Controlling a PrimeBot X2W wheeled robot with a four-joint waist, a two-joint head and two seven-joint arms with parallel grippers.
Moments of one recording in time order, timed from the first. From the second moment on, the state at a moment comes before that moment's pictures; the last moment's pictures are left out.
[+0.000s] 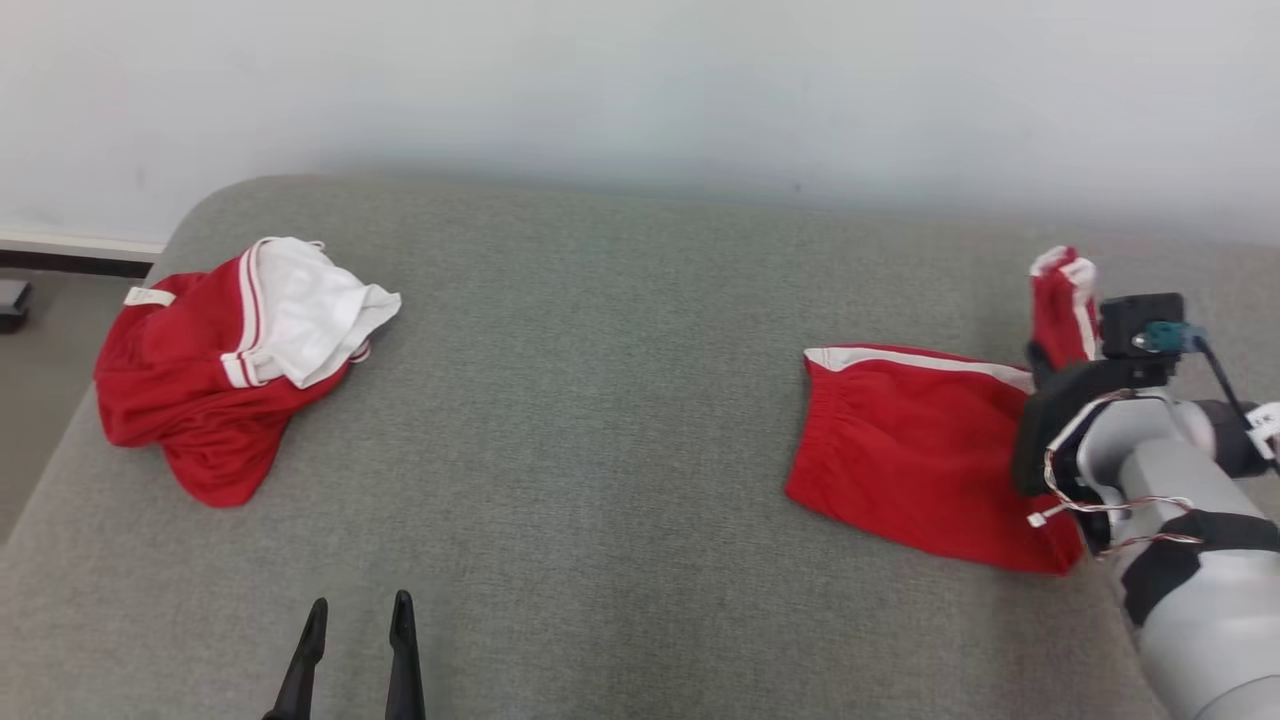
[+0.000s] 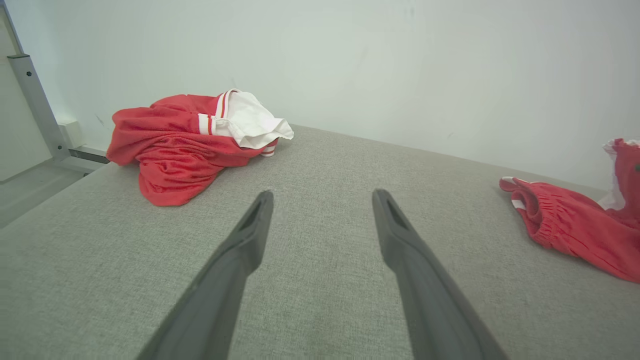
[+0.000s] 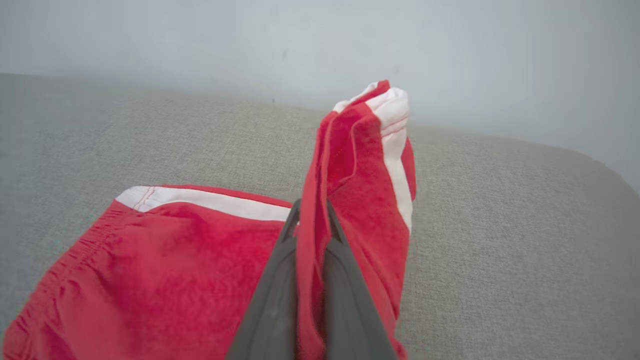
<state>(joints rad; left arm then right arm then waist) 0.09 0.05 -0.08 0.06 -0.25 -0.04 -0.26 -0.84 -0.26 0.17 1.16 0.22 0.13 0.00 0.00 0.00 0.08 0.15</state>
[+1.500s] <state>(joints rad) 0.10 0.05 -0.10 0.06 -0.28 -0.02 -0.26 -0.67 -0.22 0.27 0.72 0.53 0.13 0.14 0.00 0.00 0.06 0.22</state>
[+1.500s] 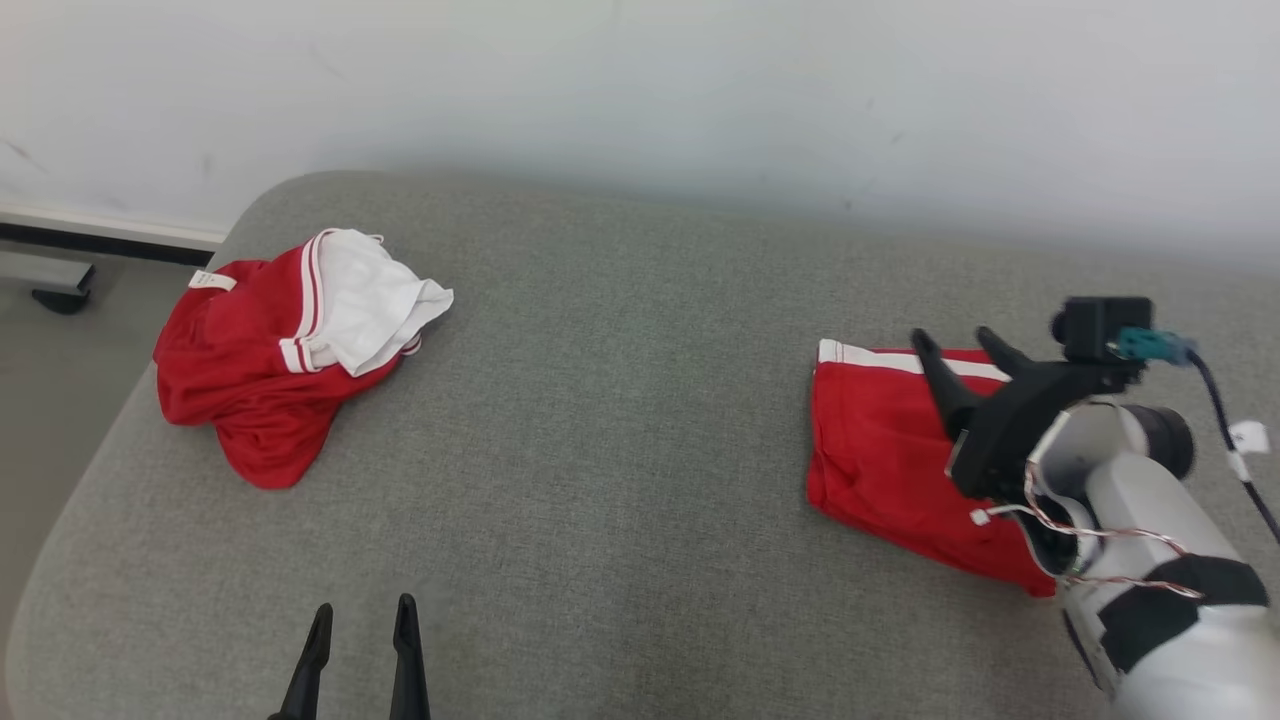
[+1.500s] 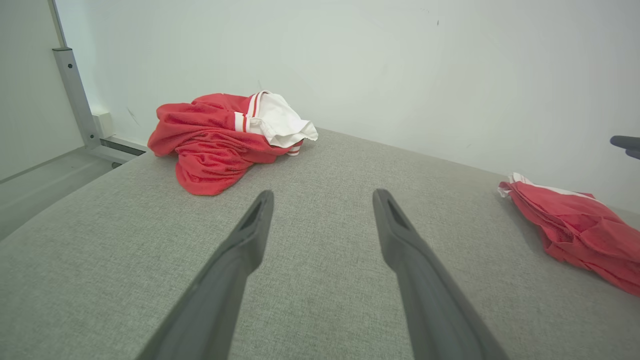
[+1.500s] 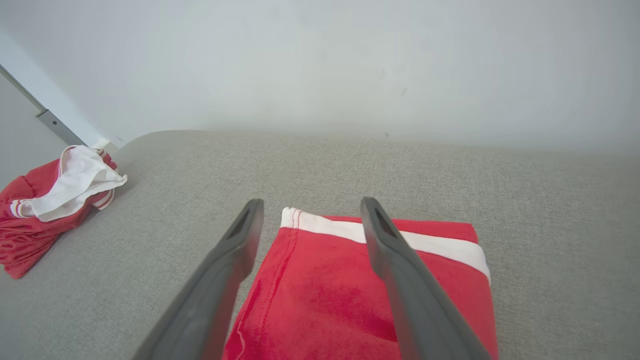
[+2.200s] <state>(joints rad) 0.15 0.05 -0.09 0.07 -0.27 -0.01 -0.26 -0.24 -0.20 0.03 0.58 0.23 0.13 -0.18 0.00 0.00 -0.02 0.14</state>
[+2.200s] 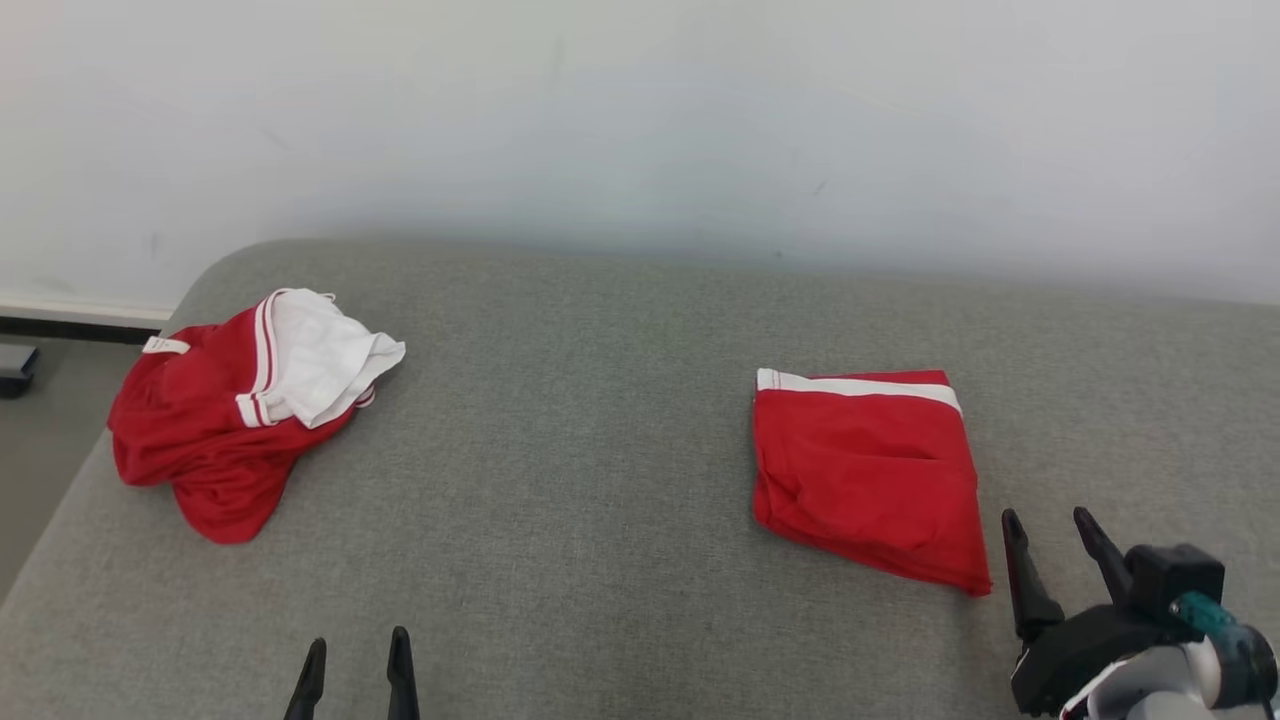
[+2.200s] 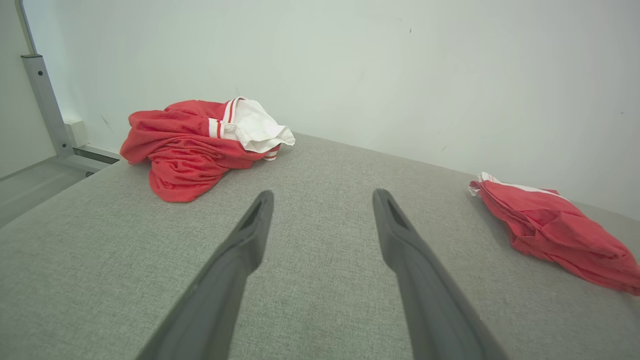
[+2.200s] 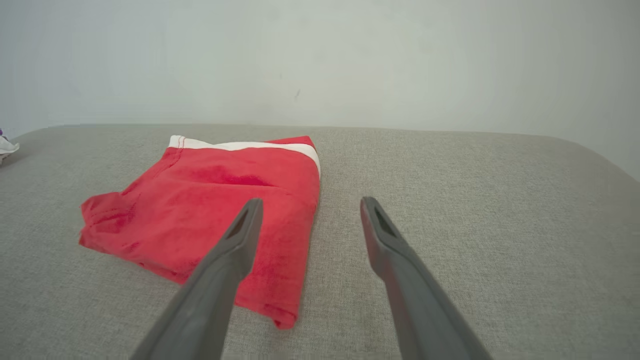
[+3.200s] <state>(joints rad) 0.18 0.05 -0.10 0.06 -0.27 -0.02 -0.26 -0.31 -0.13 0.05 0.59 0.17 0.13 -0.13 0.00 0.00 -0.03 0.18</state>
